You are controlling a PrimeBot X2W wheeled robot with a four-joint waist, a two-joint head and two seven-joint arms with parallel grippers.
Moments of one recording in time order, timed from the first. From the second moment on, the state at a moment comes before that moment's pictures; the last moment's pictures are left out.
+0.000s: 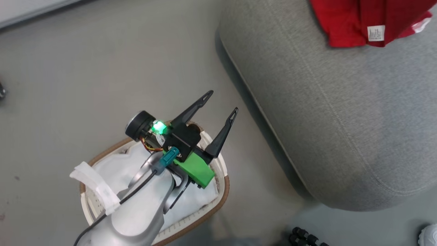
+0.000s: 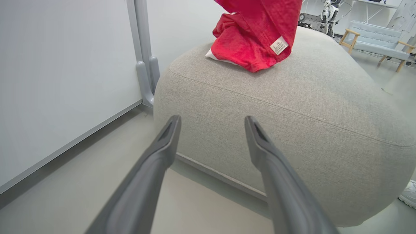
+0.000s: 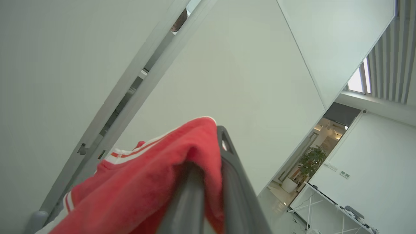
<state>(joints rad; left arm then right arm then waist) -0.58 0.16 -0.72 0.37 -0.26 -0.13 -0.26 -1.33 -0.59 0.01 0.58 0.00 0.13 -0.26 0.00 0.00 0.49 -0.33</state>
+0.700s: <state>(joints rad) -0.61 0.20 -0.72 0.35 -0.25 -0.13 -0.26 -0.94 -0.35 -0.18 0.71 -0.17 0.13 -0.26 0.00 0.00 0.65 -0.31</state>
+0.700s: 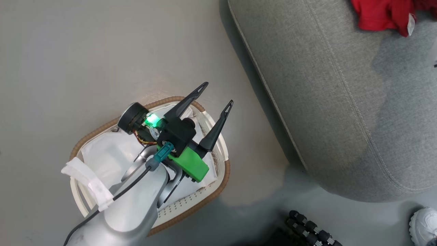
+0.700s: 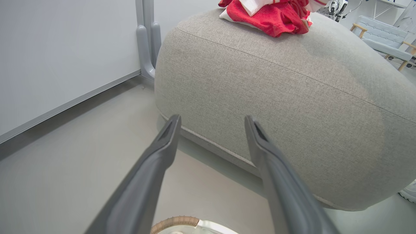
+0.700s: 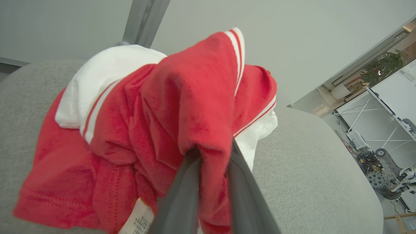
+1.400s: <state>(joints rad) -0.50 0.11 -0.58 0.35 -0.33 -0.10 -0.26 -0.83 -0.37 -0.05 0.61 -0.09 0.13 -0.26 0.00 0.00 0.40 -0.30</state>
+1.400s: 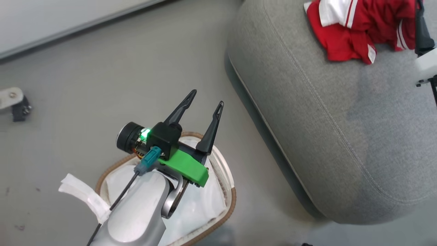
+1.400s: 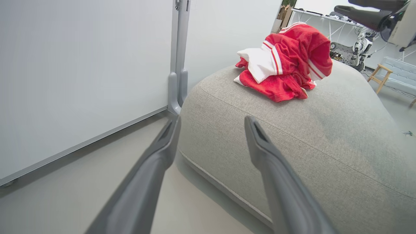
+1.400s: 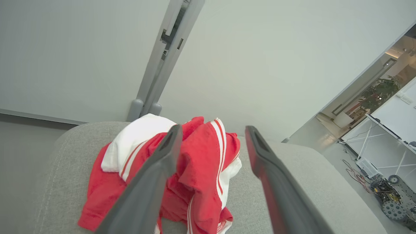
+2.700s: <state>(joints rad) -0.08 0.05 -0.08 0.33 -0.31 -0.08 -0.26 -0.27 -0.05 0.01 0.33 0.13 0.13 -0.26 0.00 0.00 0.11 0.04</state>
